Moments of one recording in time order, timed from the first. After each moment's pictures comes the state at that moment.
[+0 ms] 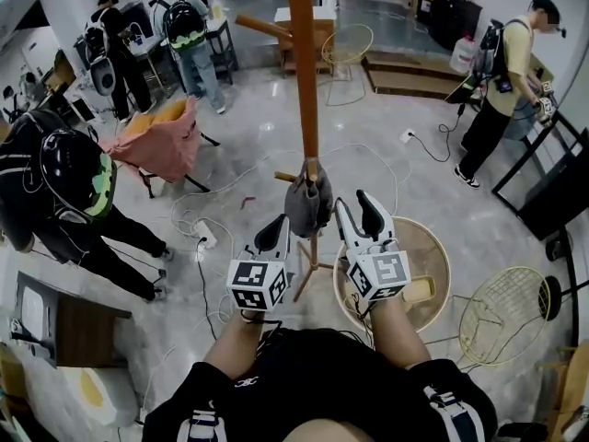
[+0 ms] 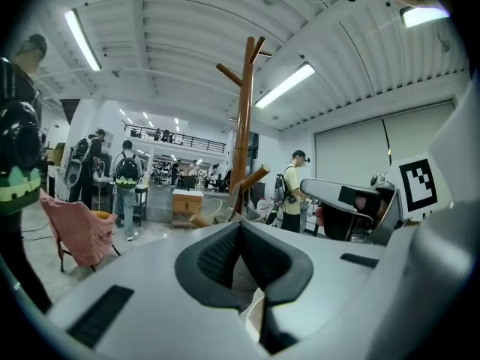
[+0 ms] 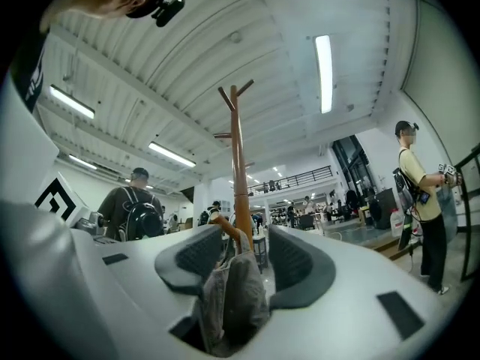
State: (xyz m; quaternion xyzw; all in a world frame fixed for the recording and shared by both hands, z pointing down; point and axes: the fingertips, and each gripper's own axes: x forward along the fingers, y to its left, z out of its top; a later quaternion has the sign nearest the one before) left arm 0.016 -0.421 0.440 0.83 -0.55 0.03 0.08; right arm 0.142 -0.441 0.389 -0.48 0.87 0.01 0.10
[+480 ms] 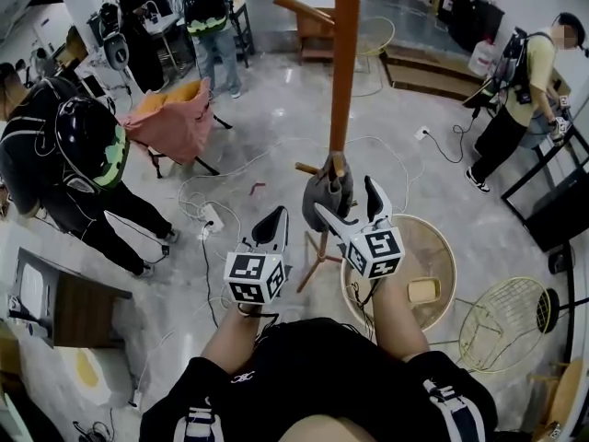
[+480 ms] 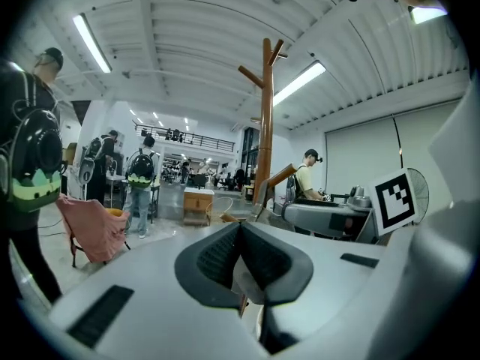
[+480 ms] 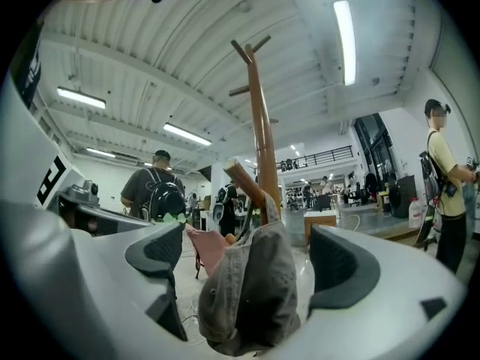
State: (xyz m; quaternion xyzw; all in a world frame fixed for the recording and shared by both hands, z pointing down) left arm -0.046 -0.431 0.448 0.81 -0.58 0.03 0.09; right arm 0.064 -0.488 0.436 -0.42 0.91 -0.01 0.01
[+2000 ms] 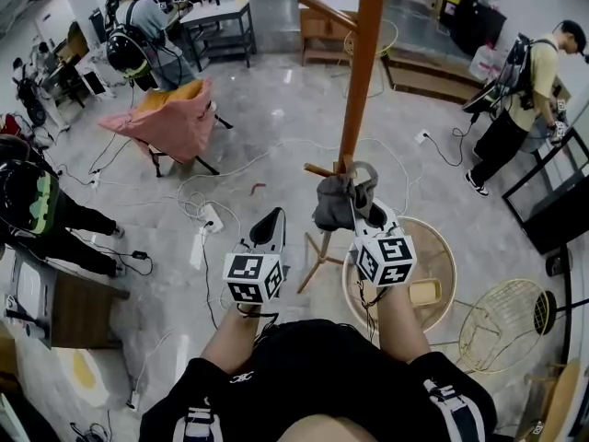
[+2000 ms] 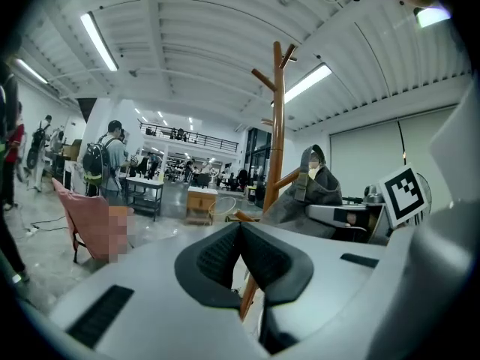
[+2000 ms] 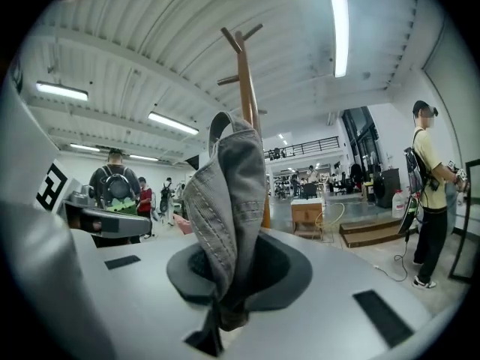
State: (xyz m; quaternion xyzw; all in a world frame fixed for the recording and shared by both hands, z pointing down) left arm -0.078 -0.434 0.451 0.80 -0.59 0.02 0.10; right arm 0.074 -0.486 0.443 -0.46 0.88 -0.06 -0.03
